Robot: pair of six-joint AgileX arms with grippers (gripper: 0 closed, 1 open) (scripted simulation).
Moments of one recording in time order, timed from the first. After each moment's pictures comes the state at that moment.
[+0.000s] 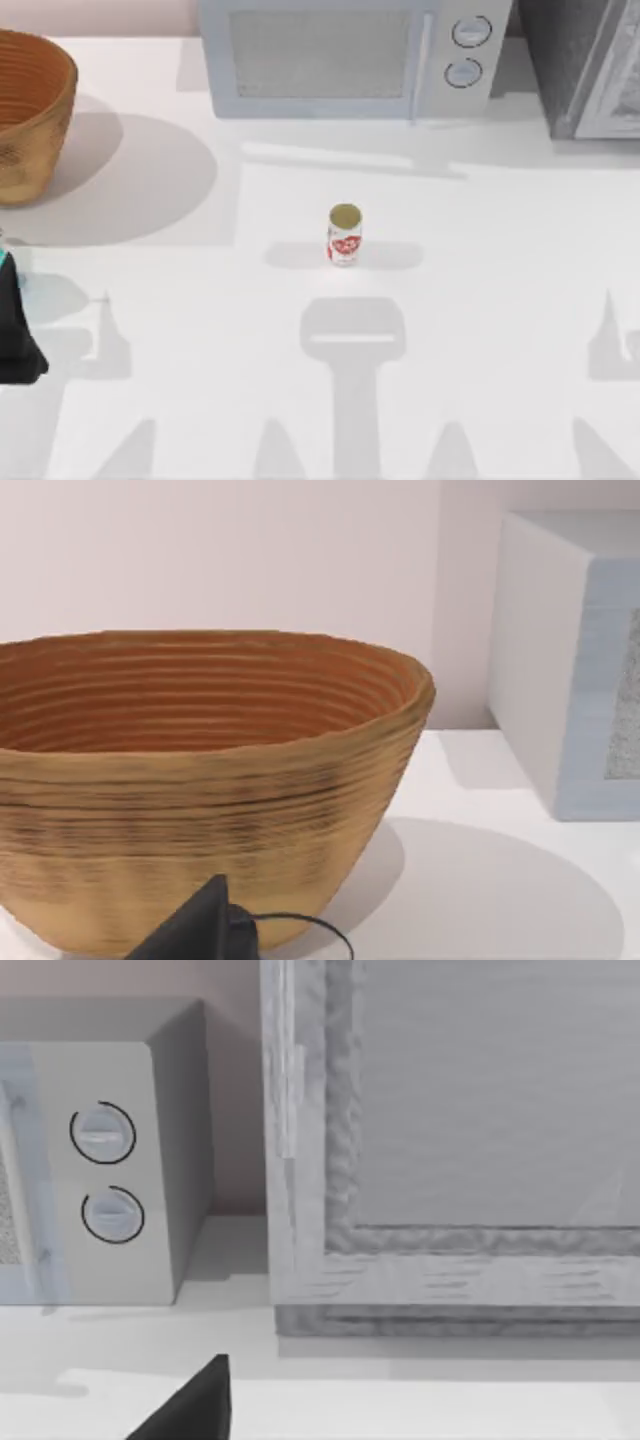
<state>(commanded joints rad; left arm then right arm) -0.01 0.03 0.00 0.02 0.01 0.00 0.00 0.00 0.00 0.00 0.00 0.00</state>
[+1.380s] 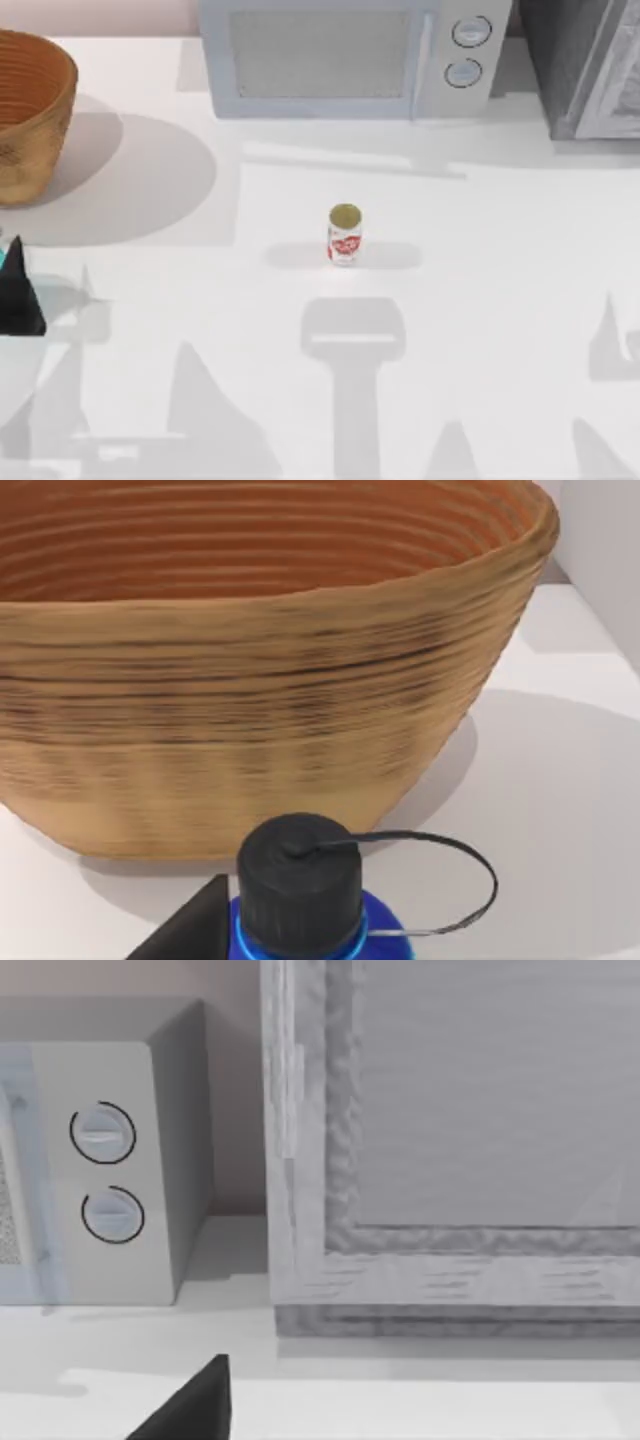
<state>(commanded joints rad) 0.17 1.03 0.03 0.80 0.19 0.07 0.00 0.00 0.00 0.00 0.00 0.00</state>
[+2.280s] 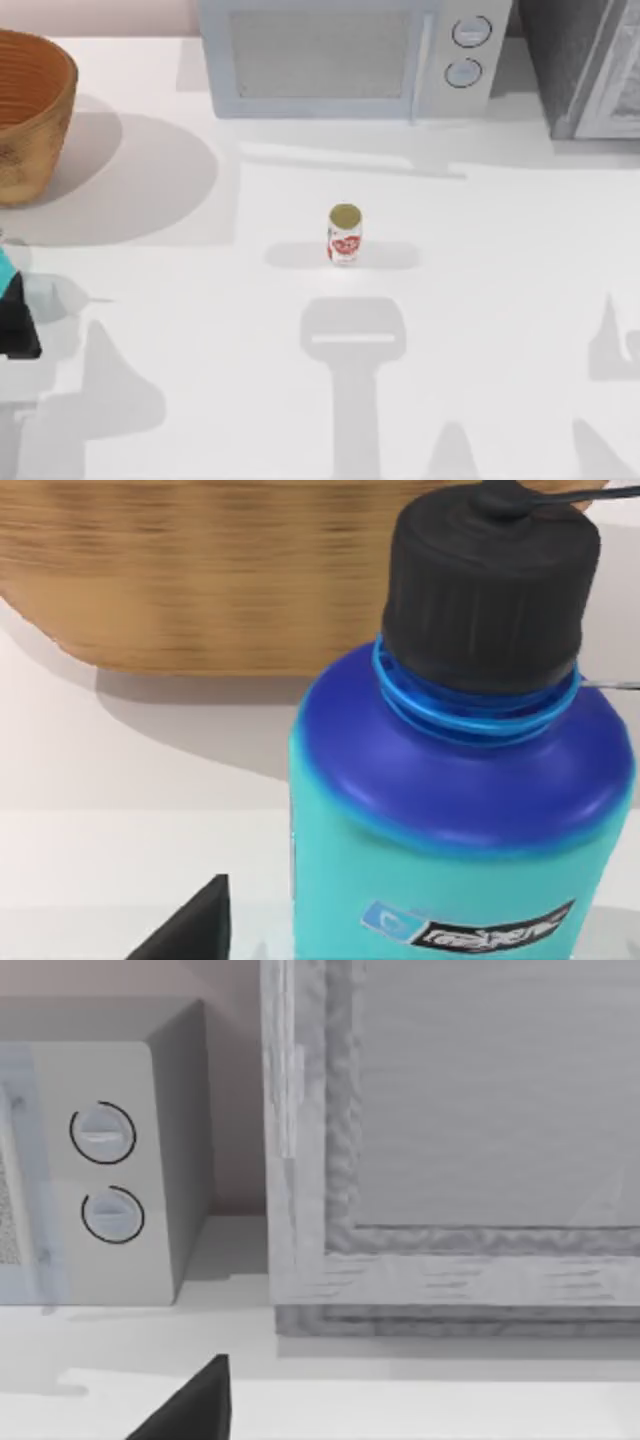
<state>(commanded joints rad) 0.31 1.77 0.06 1.39 0.33 0.12 0.00 0.00 0.00 0.00 0.00 0.00</state>
